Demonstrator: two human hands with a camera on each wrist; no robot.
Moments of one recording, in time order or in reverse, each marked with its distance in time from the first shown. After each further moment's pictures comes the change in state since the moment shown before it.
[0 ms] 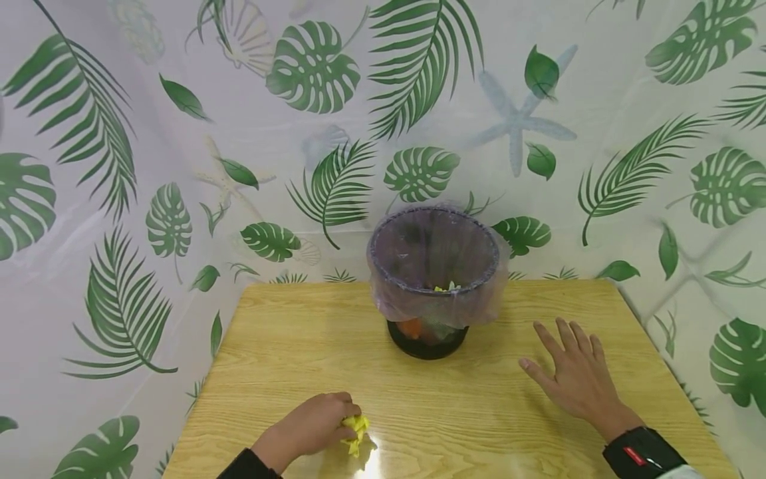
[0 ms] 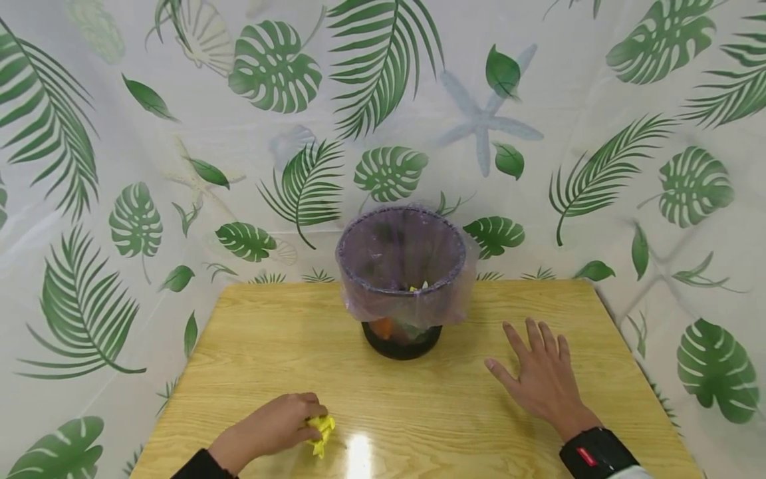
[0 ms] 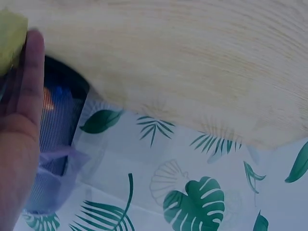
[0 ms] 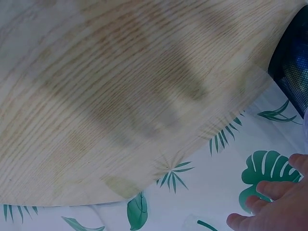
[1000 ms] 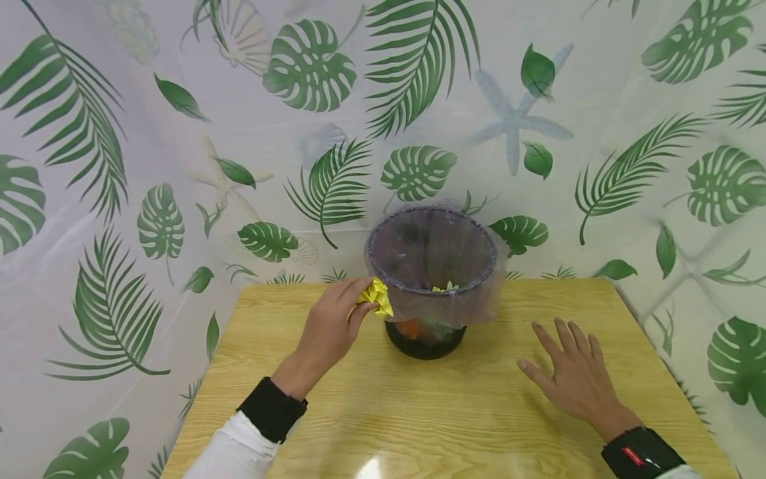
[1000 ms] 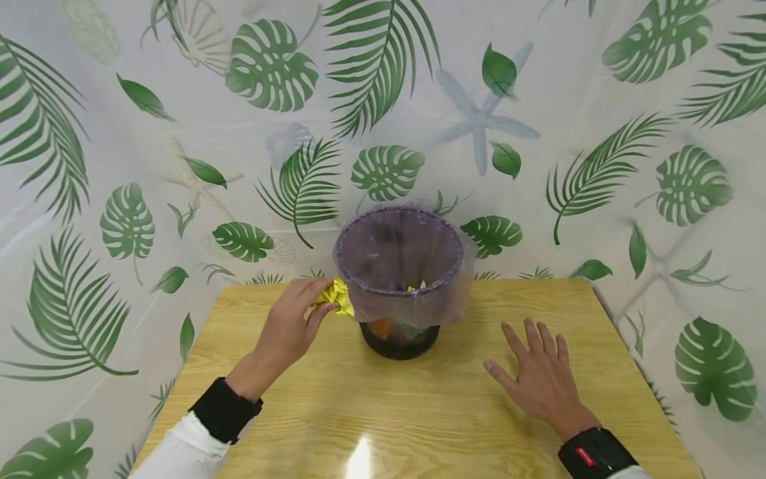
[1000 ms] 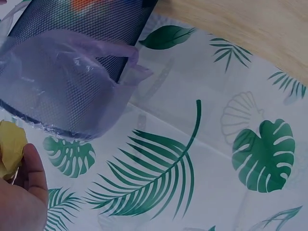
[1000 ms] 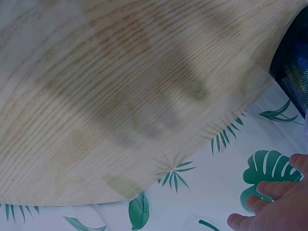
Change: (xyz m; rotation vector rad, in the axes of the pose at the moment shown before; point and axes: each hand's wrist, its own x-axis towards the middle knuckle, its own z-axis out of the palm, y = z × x) left_hand 0.068 0.038 -0.113 0.169 1.004 0.210; right_hand -0.002 0.005 0.003 0.001 0.011 -0.013
